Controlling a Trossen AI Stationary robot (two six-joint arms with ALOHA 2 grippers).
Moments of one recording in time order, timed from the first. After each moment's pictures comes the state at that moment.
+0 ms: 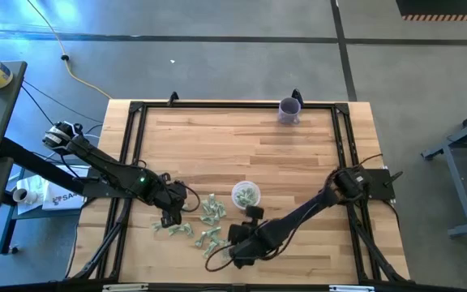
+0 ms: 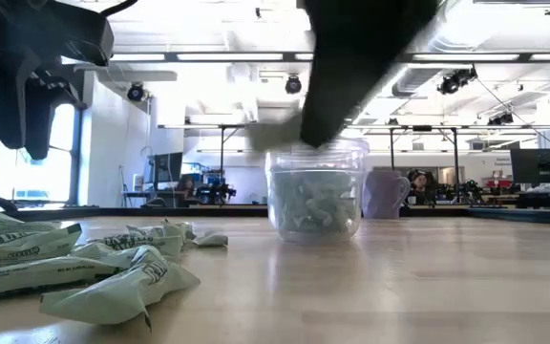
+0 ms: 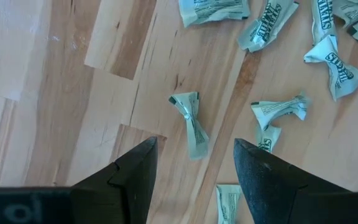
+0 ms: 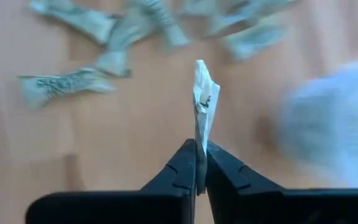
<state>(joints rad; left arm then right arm) -0.48 1.28 0.84 -0.86 -0.14 -0.77 0.53 2.21 1.86 -1.00 0.42 0.68</state>
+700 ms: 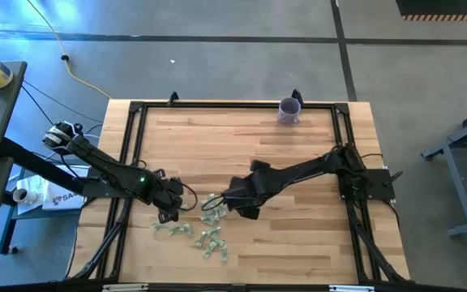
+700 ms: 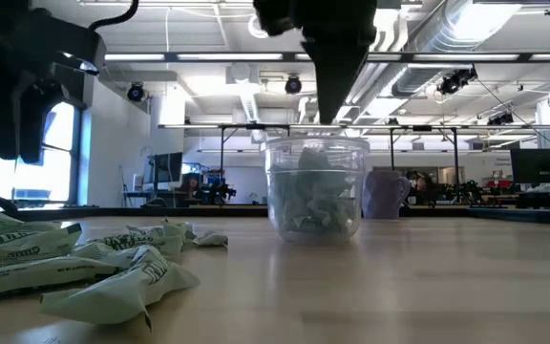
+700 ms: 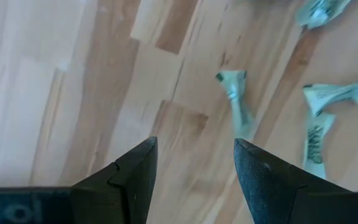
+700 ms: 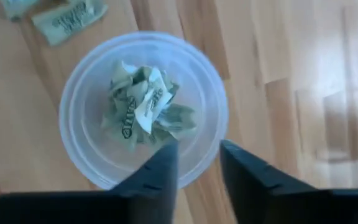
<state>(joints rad) -0.48 1.28 0.84 -0.99 -0.19 -0.81 0.26 2.08 1.88 -1.31 0.33 0.50</state>
